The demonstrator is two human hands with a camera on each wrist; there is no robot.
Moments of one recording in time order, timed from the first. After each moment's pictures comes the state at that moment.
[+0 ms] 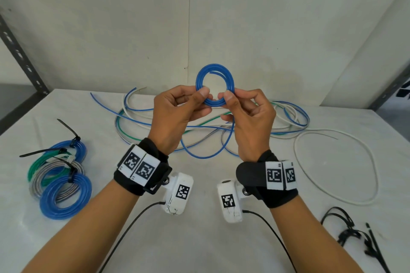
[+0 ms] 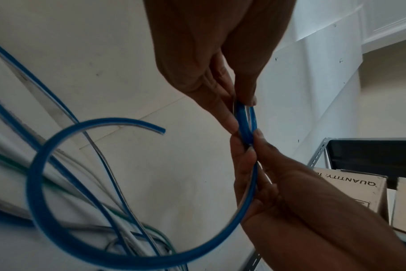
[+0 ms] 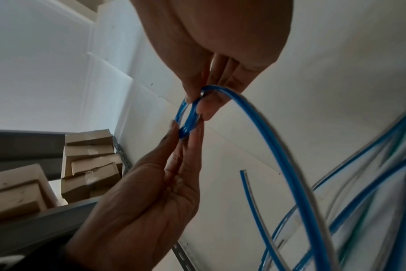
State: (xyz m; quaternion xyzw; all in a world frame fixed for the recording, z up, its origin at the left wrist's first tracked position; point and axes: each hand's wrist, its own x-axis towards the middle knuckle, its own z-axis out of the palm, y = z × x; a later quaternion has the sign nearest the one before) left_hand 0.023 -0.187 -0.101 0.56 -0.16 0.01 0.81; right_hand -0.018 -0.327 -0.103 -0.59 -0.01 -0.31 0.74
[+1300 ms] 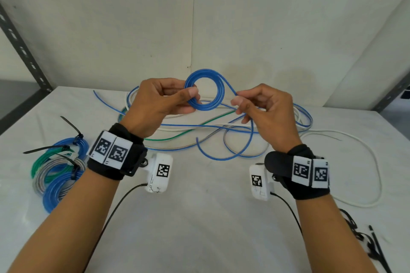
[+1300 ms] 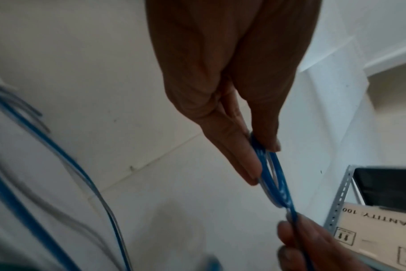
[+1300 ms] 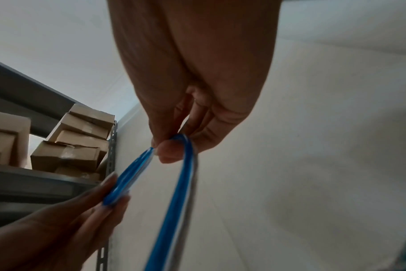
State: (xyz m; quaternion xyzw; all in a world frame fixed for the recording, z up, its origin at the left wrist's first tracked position) left_hand 0.043 -0.144 -0.084 0.65 -0.20 -0.03 0.73; right_hand -0.014 -0.377 -0.089 -0.75 -0.10 -0.24 0.61
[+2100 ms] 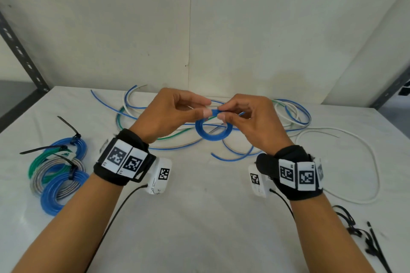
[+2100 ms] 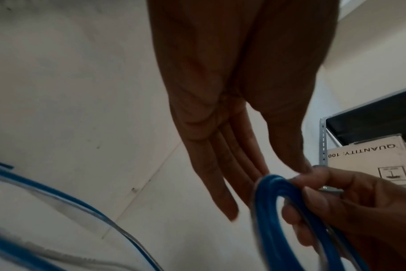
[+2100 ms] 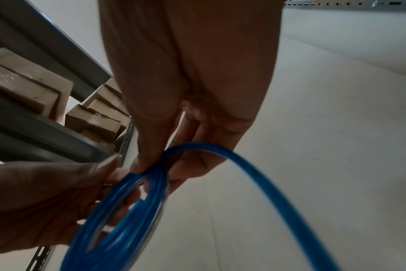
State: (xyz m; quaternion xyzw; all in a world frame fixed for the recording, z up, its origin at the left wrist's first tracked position) left_hand 0.039 -0.157 -0.094 0.74 -0.25 -0.08 0.62; right_hand -0.012 -0.372 -0.099 -0.85 -0.13 -0.17 0.49
